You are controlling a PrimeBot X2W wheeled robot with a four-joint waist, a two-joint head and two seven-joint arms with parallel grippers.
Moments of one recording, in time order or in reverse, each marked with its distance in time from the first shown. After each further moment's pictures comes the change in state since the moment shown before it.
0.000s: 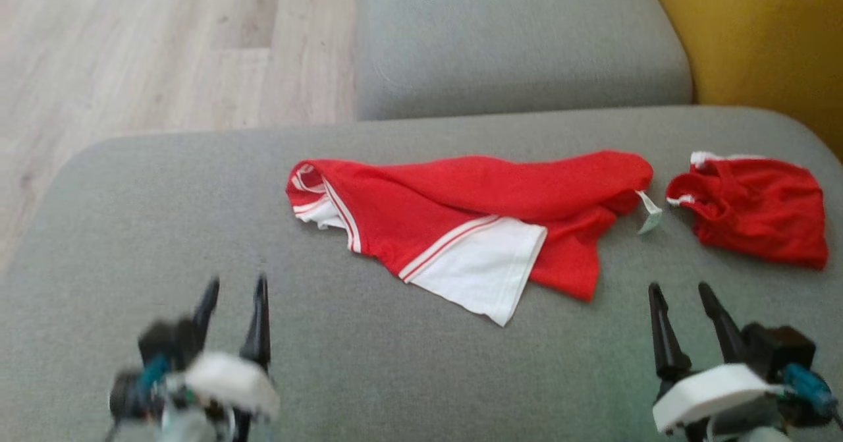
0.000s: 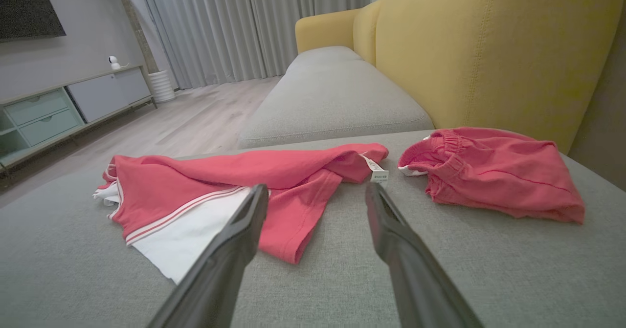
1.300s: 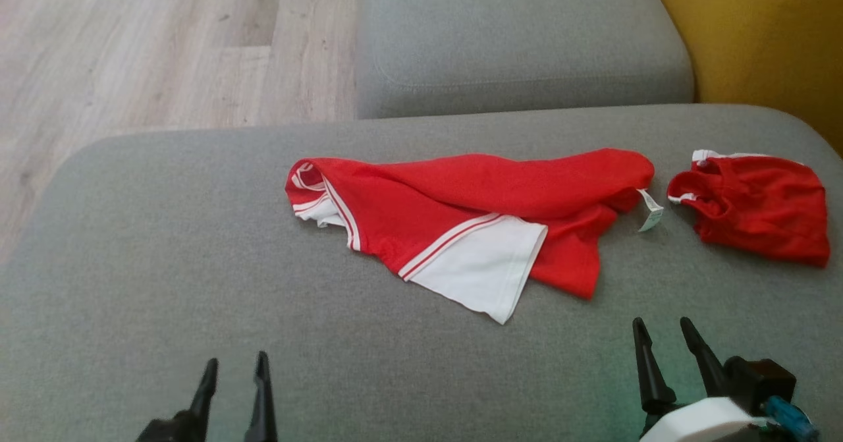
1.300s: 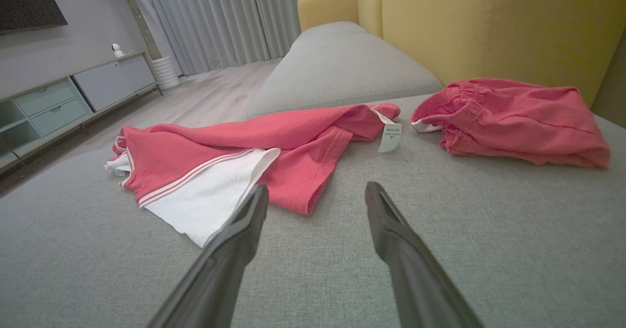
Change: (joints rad) left arm 0.397 0.023 0.084 -0.416 0.060 0.166 0.014; right arm 0.056 0.001 0.049 0.069 0.033 0.000 -0.065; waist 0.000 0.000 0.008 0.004
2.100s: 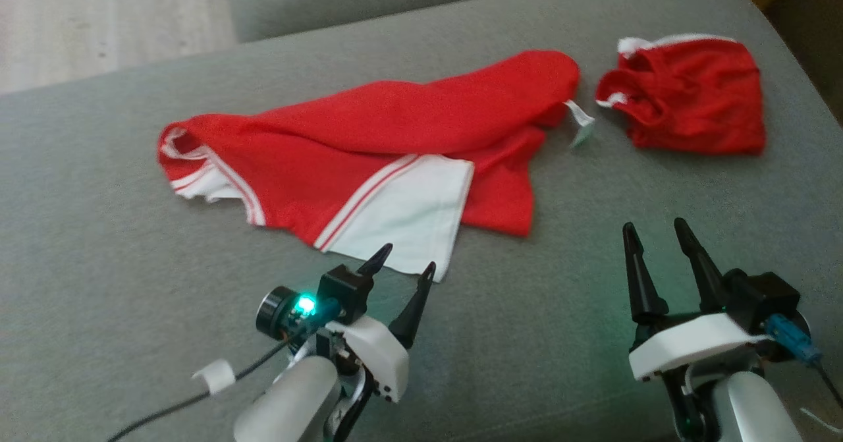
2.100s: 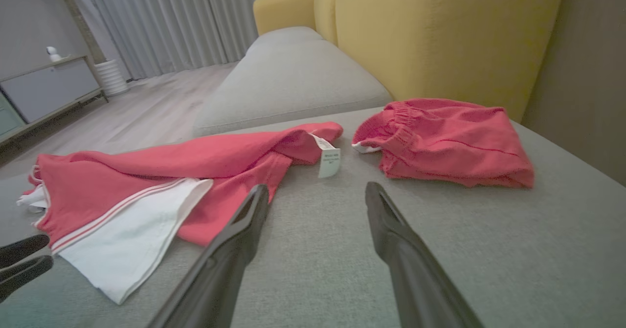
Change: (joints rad) left arm -0.520 -0.202 -0.306 0.372 0.158 -0.232 0.159; right arm -0.172 0.000 0.023 -0.087 -0.031 0.000 0.032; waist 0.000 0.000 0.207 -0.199
